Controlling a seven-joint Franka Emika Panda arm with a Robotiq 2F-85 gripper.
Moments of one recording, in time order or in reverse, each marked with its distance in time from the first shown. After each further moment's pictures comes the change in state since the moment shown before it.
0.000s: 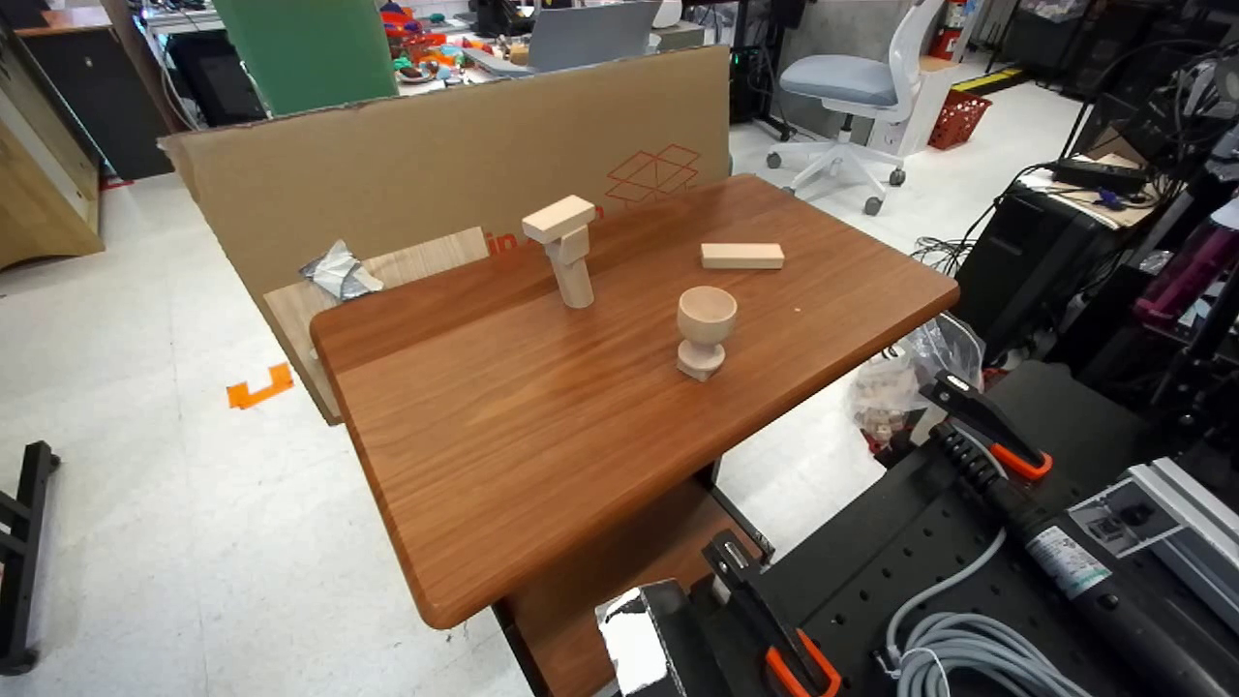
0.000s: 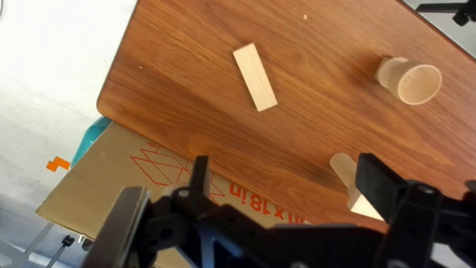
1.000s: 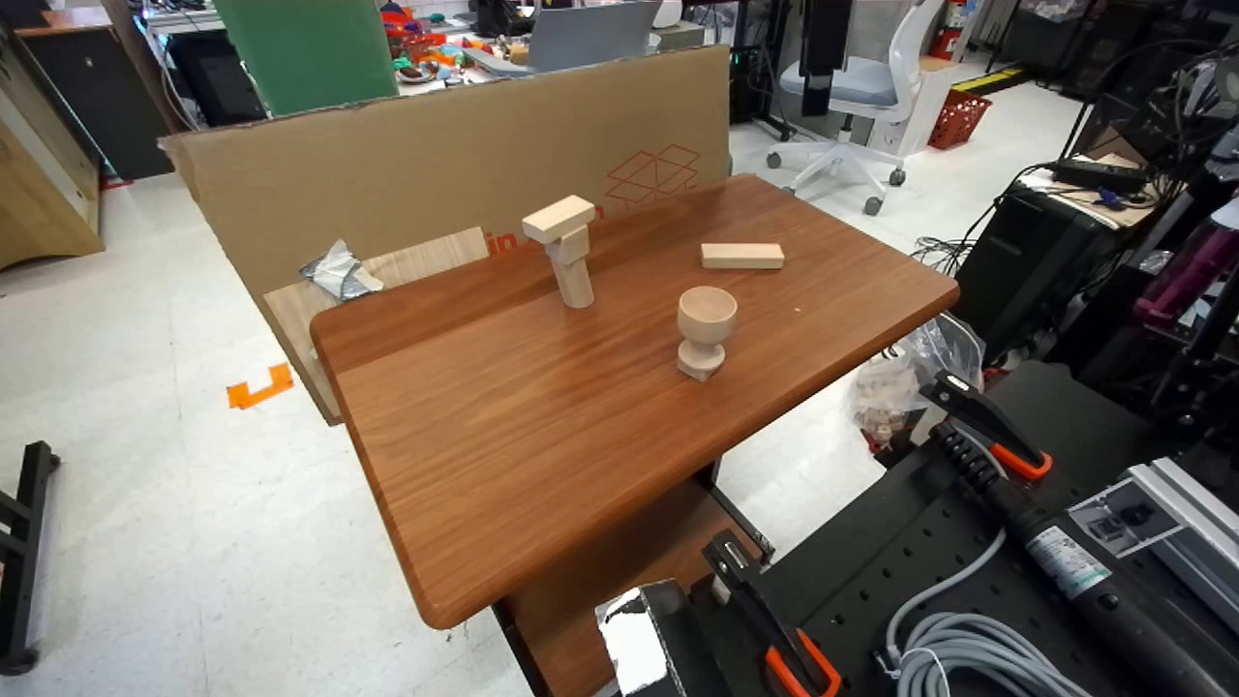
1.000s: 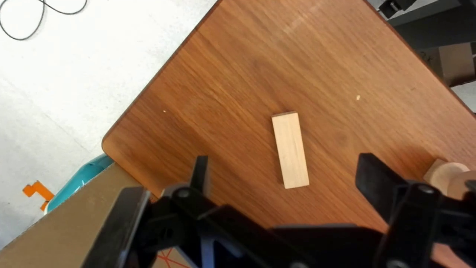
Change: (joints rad) arm -0.045 0.165 0.038 0.071 -0.241 -0.001 -0.047
